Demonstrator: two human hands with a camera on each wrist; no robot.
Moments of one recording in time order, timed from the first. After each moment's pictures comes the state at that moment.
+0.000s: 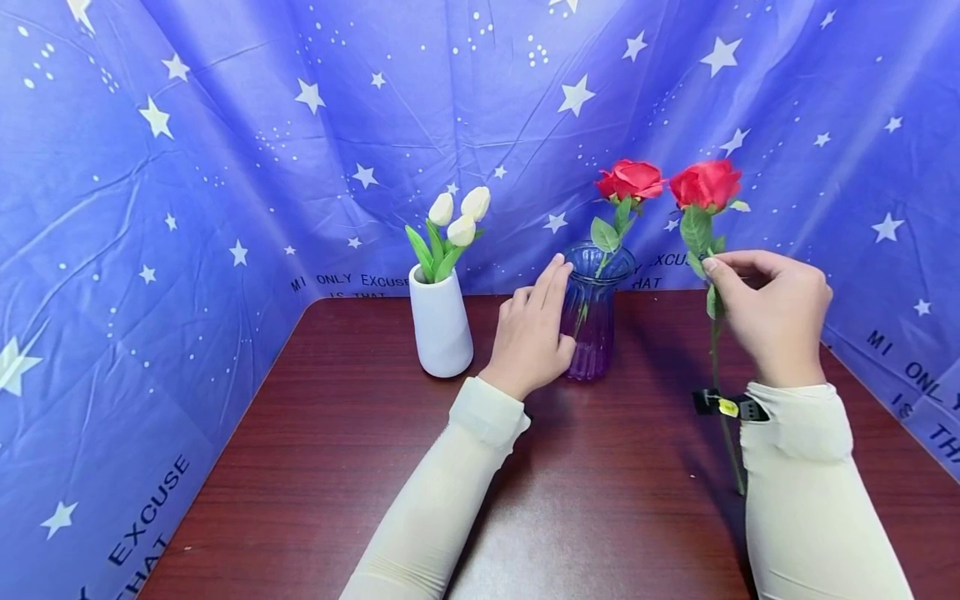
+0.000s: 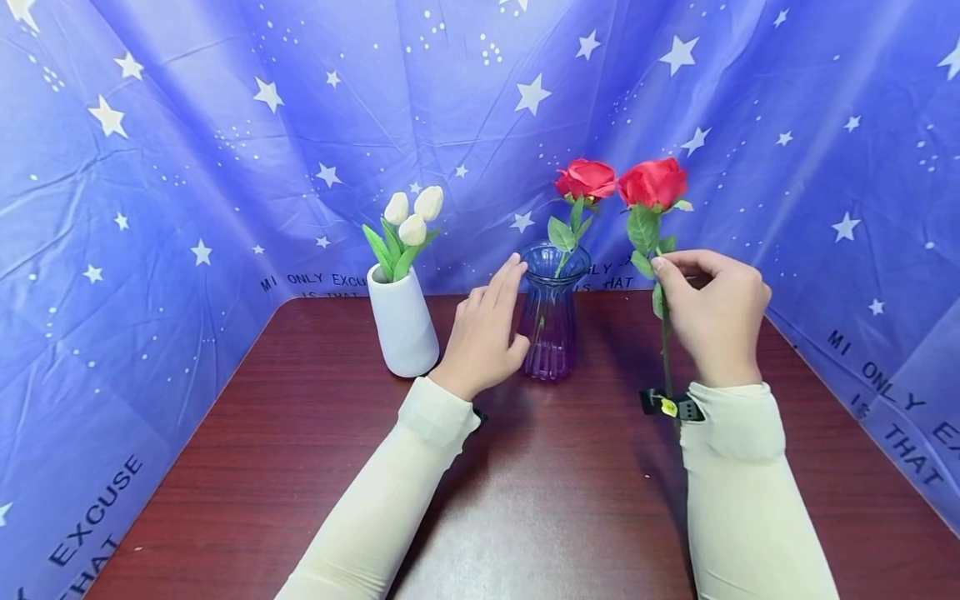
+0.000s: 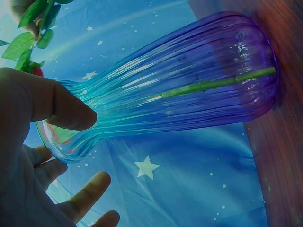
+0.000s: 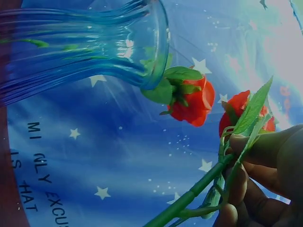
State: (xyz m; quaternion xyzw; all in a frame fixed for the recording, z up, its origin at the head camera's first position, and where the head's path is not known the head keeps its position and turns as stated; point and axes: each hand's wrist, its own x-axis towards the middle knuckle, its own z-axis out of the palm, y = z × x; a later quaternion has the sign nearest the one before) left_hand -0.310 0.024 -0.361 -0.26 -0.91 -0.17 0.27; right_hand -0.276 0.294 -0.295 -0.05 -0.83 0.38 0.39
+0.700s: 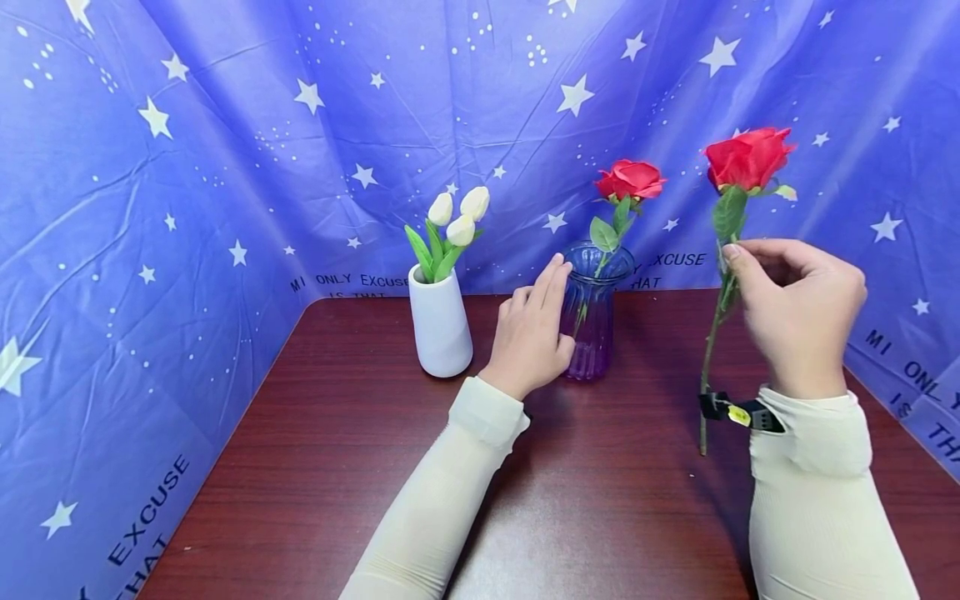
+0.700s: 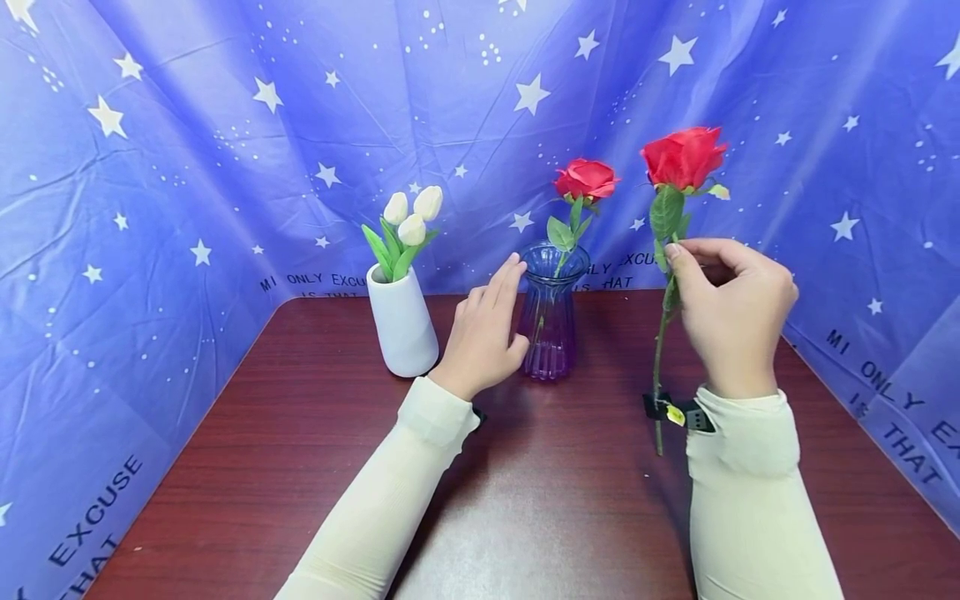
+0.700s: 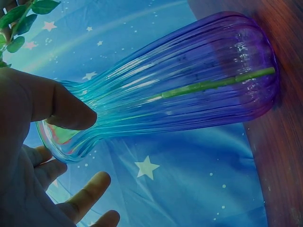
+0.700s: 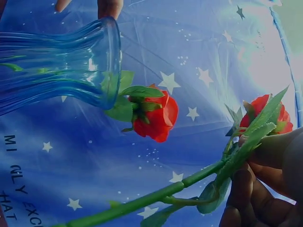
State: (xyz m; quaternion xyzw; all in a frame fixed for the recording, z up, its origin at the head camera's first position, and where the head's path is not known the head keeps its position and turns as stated) left_hand -0.308 0.024 -0.360 -0.25 -0.92 -0.17 0.26; right_hand -0.244 0.269 -0.266 -0.03 -0.76 0.47 0.45
